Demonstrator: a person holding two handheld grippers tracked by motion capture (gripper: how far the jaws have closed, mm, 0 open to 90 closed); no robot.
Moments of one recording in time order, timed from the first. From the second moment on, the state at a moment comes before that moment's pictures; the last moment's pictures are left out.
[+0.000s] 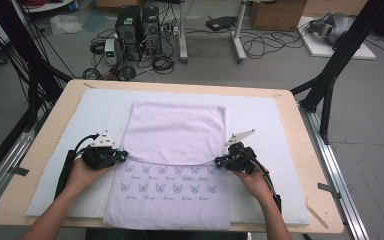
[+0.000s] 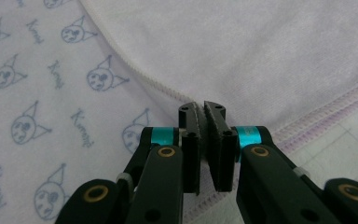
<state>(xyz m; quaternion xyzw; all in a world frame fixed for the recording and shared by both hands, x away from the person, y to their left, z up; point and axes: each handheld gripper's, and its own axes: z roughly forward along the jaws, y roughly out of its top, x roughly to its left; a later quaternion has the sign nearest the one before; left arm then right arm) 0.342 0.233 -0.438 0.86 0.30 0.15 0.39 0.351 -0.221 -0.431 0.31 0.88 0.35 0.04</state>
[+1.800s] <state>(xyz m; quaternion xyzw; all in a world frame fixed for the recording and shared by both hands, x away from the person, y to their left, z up) 0.271 0.231 -0.441 0.88 0.26 0.11 0.39 0.281 -0.209 -0.433 0.23 0.91 0.35 0.03</state>
